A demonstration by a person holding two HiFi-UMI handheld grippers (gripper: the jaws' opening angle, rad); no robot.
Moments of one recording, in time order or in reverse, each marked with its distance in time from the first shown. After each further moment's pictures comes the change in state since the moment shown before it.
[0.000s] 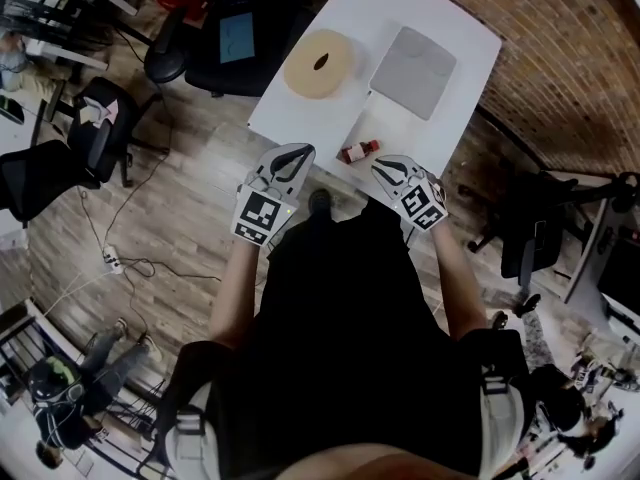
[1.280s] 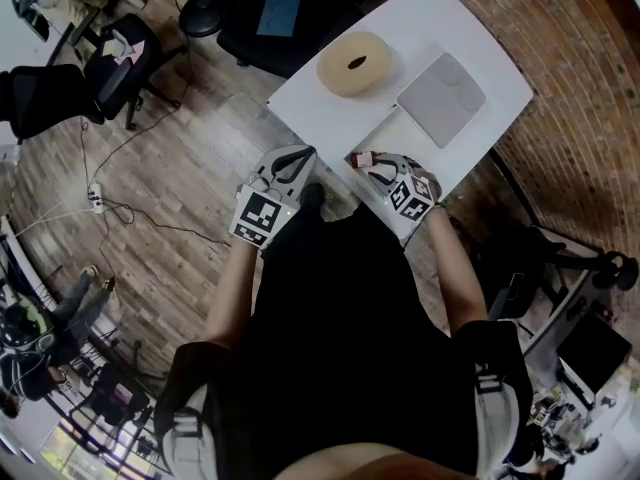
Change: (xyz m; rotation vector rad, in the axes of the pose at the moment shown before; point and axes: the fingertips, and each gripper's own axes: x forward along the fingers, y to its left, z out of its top) left arm -0.028 0.010 -0.014 -0.112 0.025 0.213; right arm 0.066 0.001 -0.036 -0.331 0.181 0.261
